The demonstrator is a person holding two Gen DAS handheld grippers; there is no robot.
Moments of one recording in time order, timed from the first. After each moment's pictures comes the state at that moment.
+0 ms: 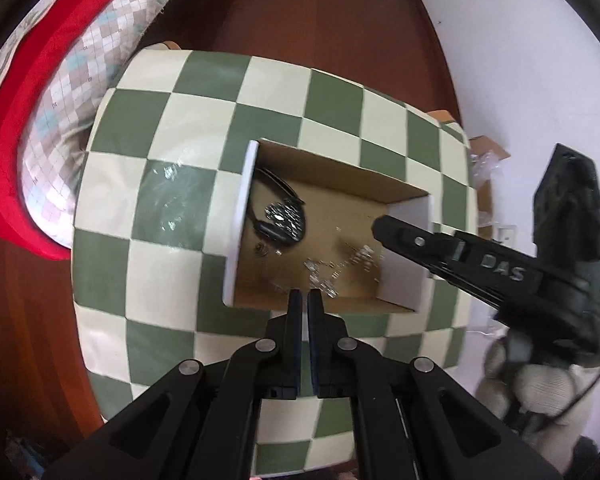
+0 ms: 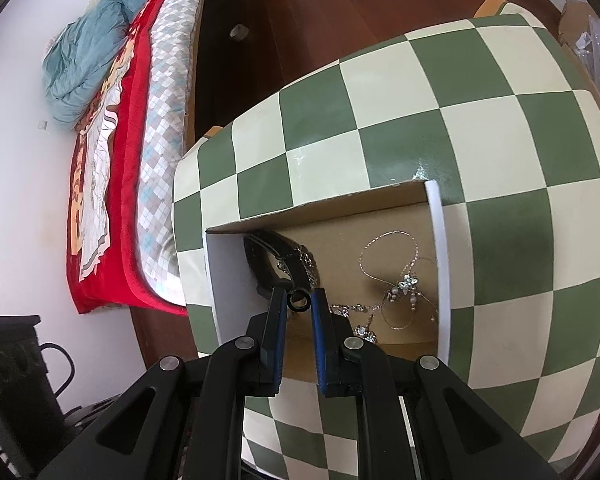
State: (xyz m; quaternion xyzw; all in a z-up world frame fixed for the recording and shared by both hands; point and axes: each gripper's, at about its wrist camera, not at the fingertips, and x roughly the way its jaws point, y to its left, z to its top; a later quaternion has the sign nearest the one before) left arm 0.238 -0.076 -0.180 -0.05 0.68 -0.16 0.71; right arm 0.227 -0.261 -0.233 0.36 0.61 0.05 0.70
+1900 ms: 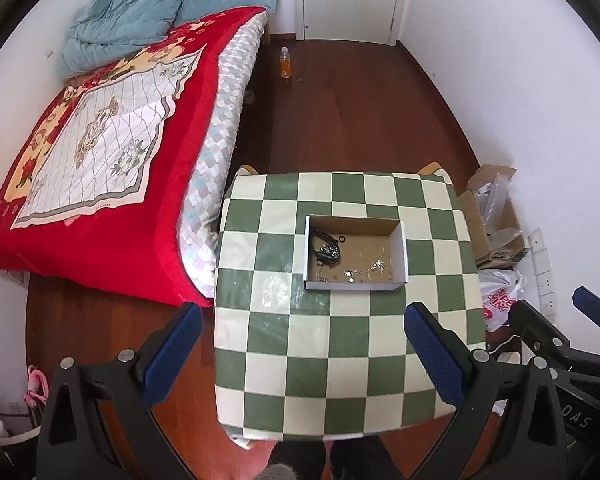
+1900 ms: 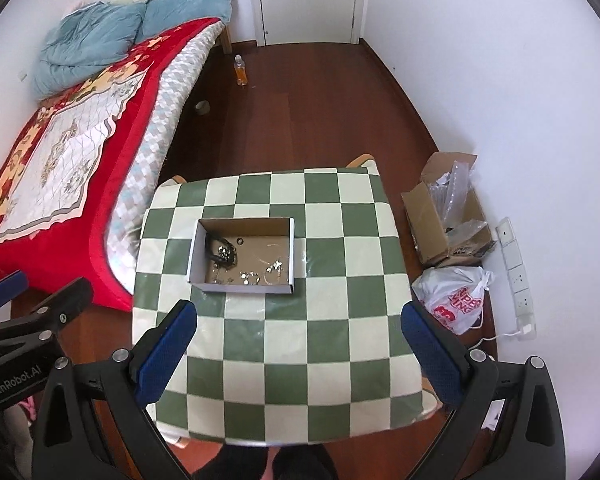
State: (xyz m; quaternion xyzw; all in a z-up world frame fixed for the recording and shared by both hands) left arm 0.107 -0.051 0.041 0.08 0.54 -0.10 0.83; right arm 0.033 -0.225 0.045 0.09 0.52 -0.13 0.84
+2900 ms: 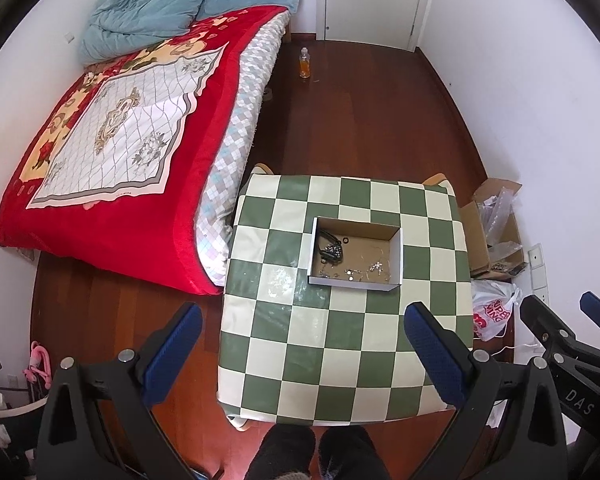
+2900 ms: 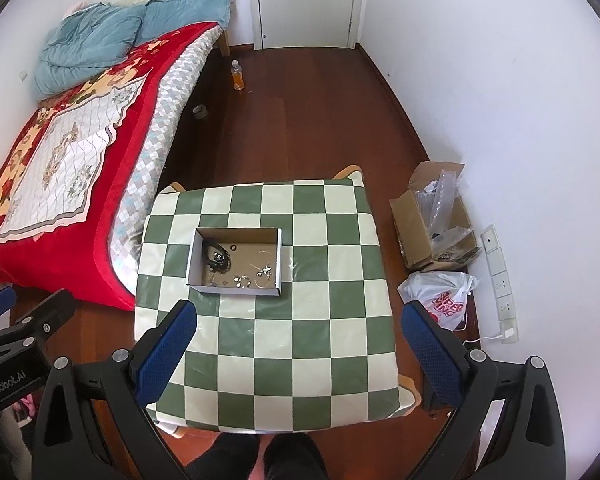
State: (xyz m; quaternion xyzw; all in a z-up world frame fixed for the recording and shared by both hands) left arm 0.095 -0.051 0.079 0.06 0.54 -0.07 0.84; right arm 0.024 -0.241 0.091 0.08 0.52 -0.13 0.84
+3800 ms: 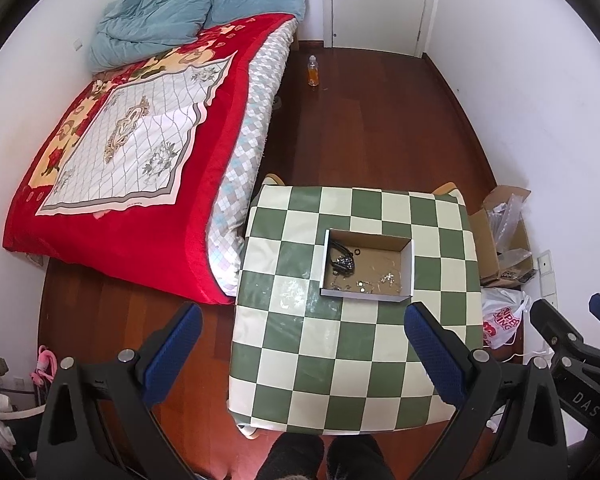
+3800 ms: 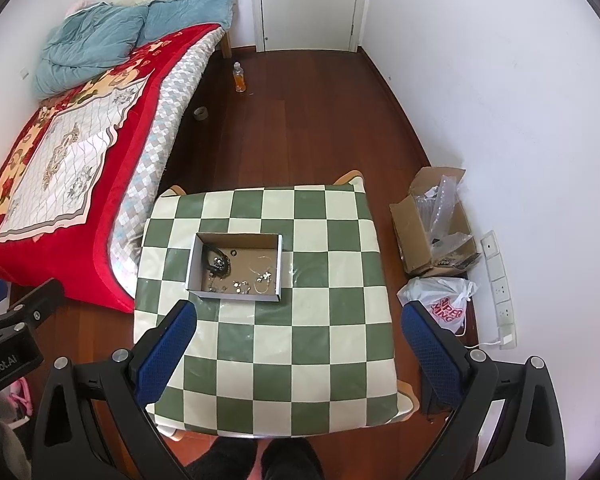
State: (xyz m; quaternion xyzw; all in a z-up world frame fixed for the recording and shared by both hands) left arm 0.104 -0.048 0.084 0.07 0.53 -0.05 0.84; right arm 0.033 -0.241 0.092 0.08 0.52 -0.13 0.84
